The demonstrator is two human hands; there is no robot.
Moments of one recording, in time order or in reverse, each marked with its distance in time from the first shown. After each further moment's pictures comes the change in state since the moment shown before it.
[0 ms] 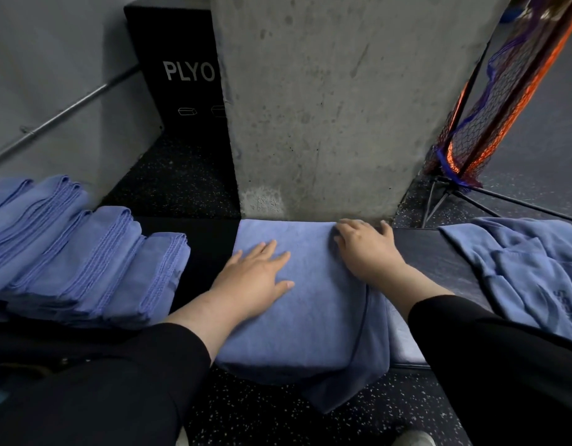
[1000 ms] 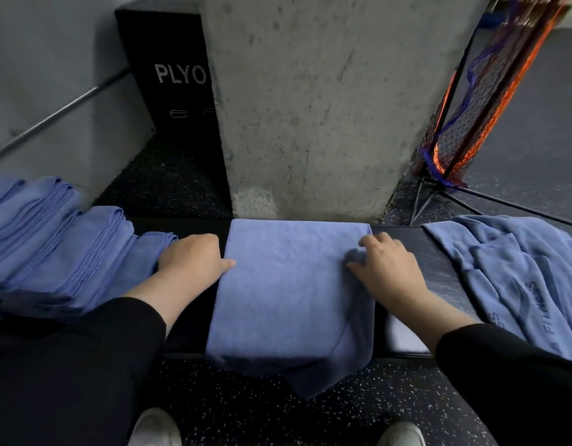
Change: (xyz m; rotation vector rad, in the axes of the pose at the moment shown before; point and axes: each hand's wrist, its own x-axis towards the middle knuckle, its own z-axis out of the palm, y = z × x) left_hand -0.007 -0.049 -0.033 0.044 0.146 -0.413; right_hand -0.067 0.017 -0.025 -0.001 0.059 0.200
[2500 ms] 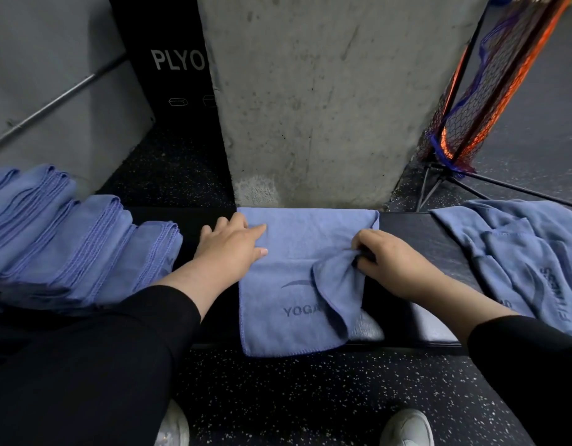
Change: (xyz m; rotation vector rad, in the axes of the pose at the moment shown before) left_hand 0.002 0.038 0.018 0.039 0.008 0.280; right_hand 0.005 0.021 0.007 0.369 -0.019 -0.478
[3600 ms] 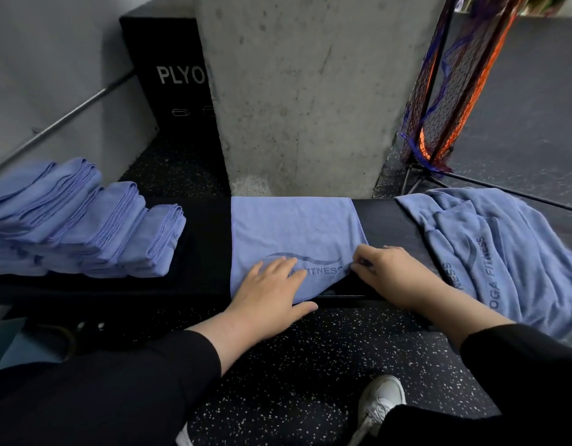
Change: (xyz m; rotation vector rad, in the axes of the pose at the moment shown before) left_hand -0.129 0.097 0.033 -0.002 0.002 0.318; right_hand -0.103 -0.023 -0.029 -0.131 -0.077 0.083
